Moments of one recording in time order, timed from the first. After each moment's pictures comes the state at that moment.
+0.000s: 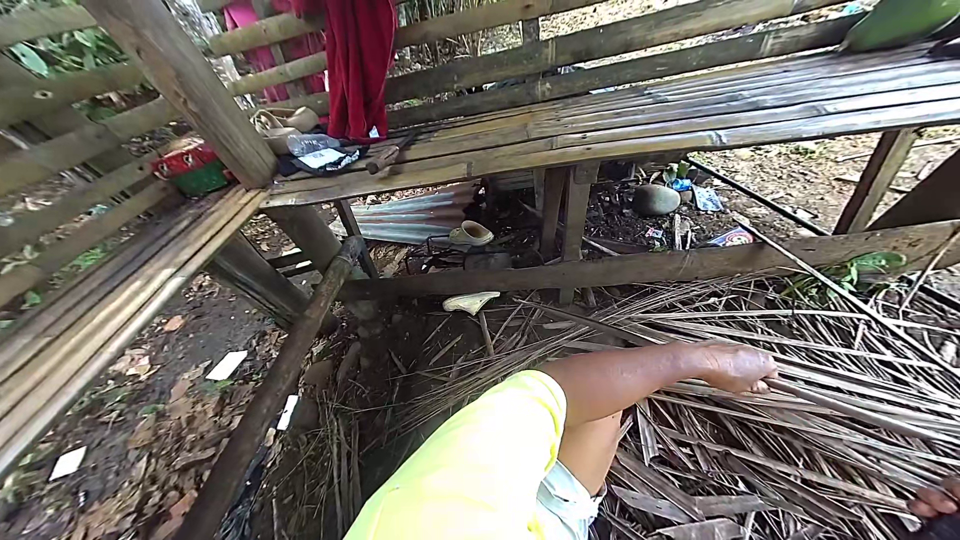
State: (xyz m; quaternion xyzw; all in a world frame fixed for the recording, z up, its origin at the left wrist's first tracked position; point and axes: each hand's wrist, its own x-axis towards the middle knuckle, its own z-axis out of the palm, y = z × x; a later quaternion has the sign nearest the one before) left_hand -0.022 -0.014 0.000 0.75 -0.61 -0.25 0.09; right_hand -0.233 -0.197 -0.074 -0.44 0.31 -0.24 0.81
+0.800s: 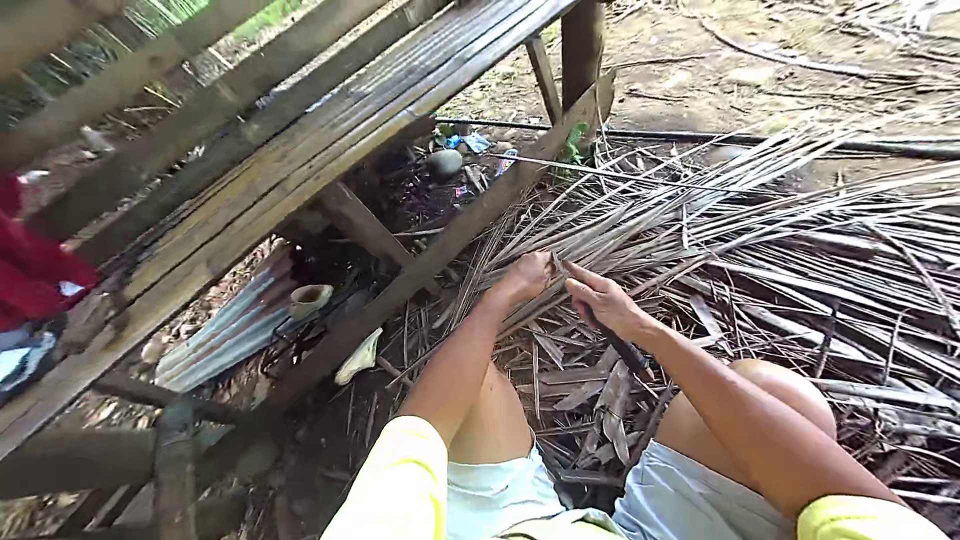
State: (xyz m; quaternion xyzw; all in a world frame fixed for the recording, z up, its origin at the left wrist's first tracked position) left_hand -0.009 -0.029 -0.019 0.78 -0.53 -0.28 0.18; right_hand -0.176 -0.109 -0.072 -0.68 0.21 -0.10 0.70
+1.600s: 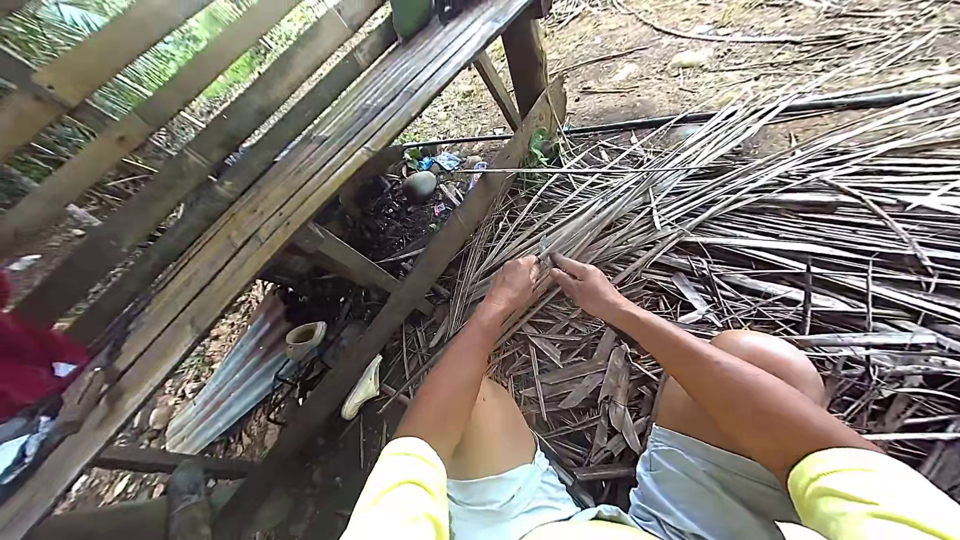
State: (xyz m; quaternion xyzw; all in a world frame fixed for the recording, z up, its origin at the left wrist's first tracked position) left_hand -0.031 -0.037 -0.015 0.82 -0.53 -0.21 0.09; right_hand -0.174 -0.125 -0.089 -0.78 0.29 -0.17 0.52
